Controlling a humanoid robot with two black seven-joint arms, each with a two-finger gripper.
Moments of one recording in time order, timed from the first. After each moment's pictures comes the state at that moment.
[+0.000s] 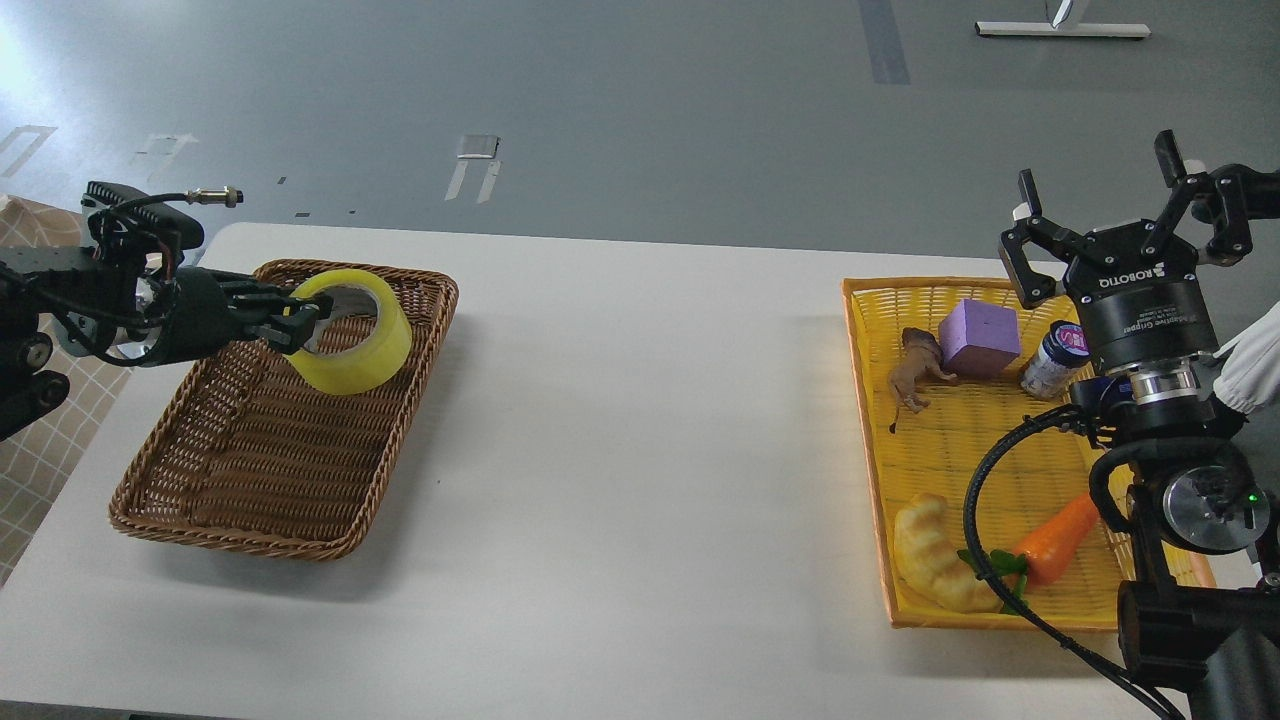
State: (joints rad) left arm -0.84 0.97 -0.33 -1.13 1.81 -0.27 -0.34; right arm 0.26 0.00 1.71 1.23 -0.10 0.49 -0.18
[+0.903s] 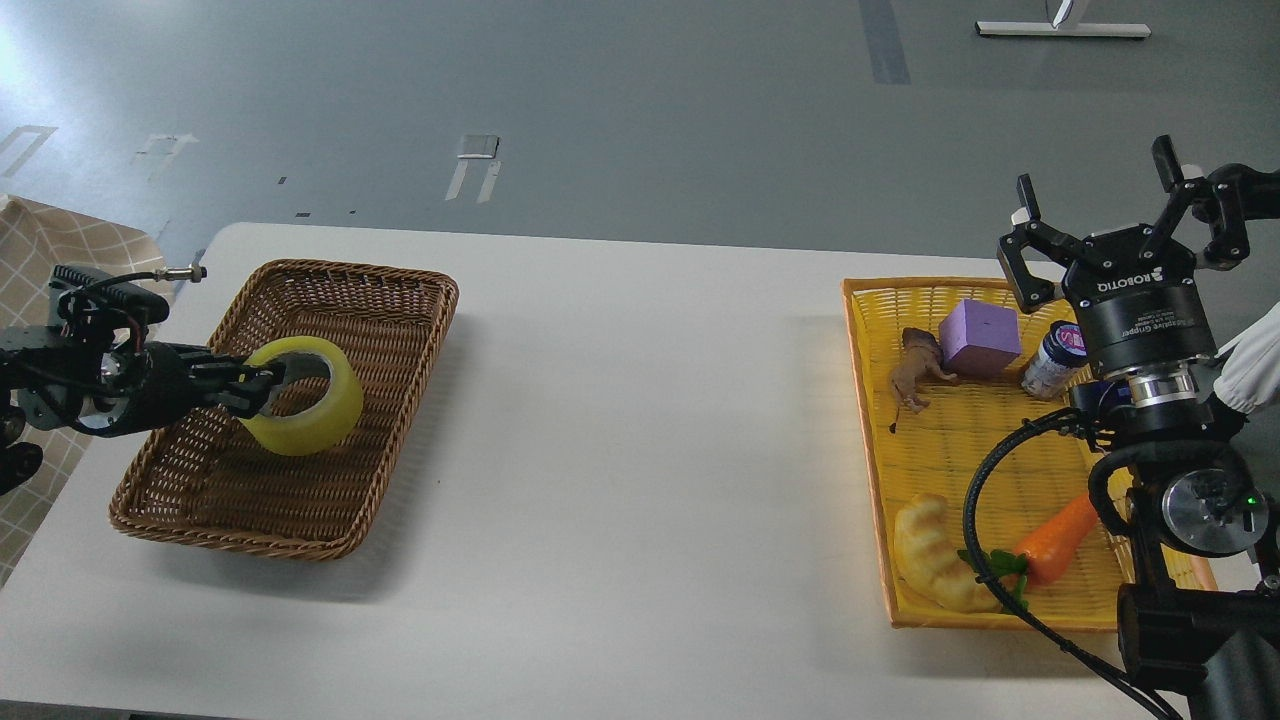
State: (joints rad) left arm -0.70 0.95 -0.33 -1.02 1.81 -0.19 -0.36; right arm 0.26 0.00 1.71 1.23 -0.10 0.49 -0.18
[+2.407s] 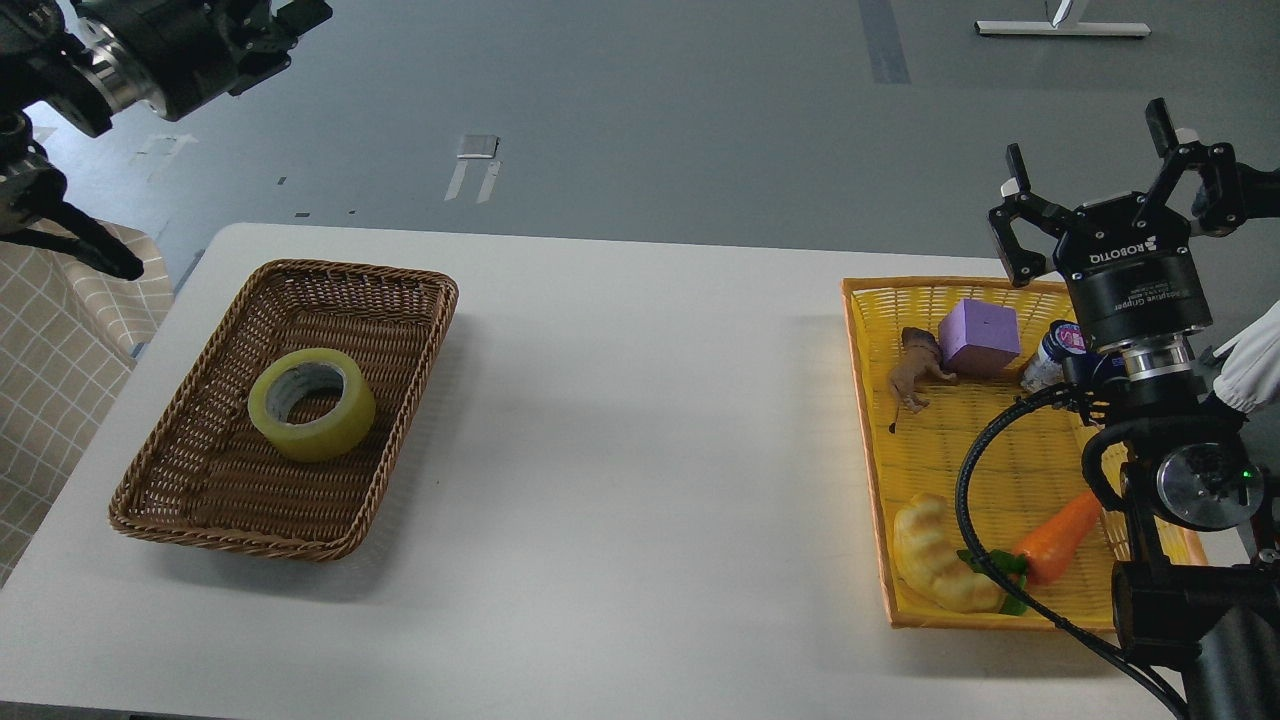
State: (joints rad) left arm -1.12 0.78 -0.45 -1.02 0.40 -0.28 -0.37; right arm 0.34 0.00 1.69 1.25 -0.12 0.49 -0.18
